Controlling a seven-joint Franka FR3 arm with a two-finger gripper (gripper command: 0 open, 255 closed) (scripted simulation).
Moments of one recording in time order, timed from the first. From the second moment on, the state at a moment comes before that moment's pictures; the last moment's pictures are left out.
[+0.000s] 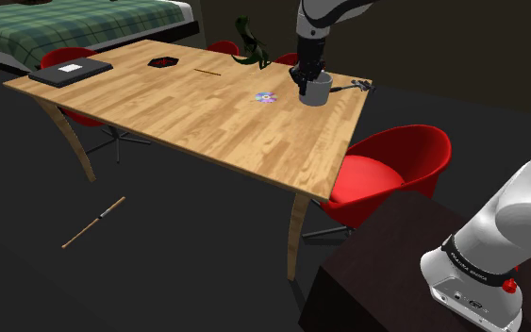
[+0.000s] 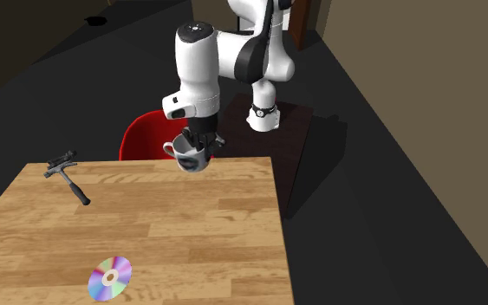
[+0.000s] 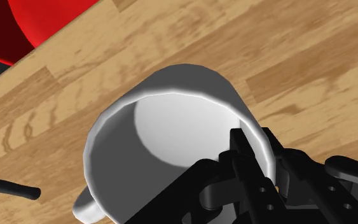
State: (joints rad) arm -0.05 0.08 0.07 -1.84 -0.06 1.96 0.10
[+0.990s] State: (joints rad) arm -0.24 0.12 -0.09 -1.79 -0.02 1.96 -0.25
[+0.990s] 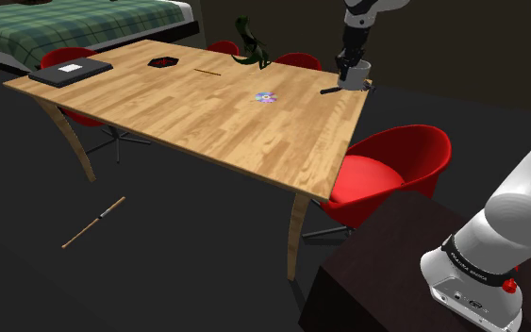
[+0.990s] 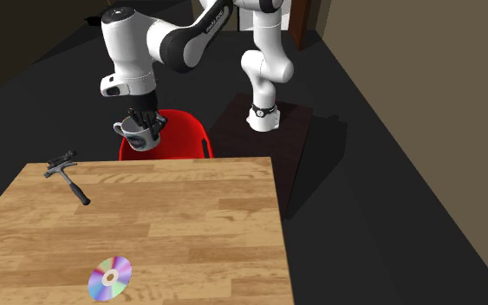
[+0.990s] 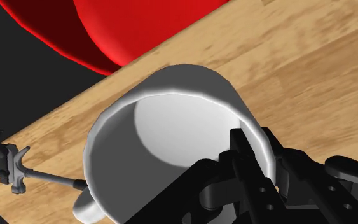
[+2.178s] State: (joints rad) arm -0.33 0.23 -0.15 -1.79 0.01 2.07 -0.42
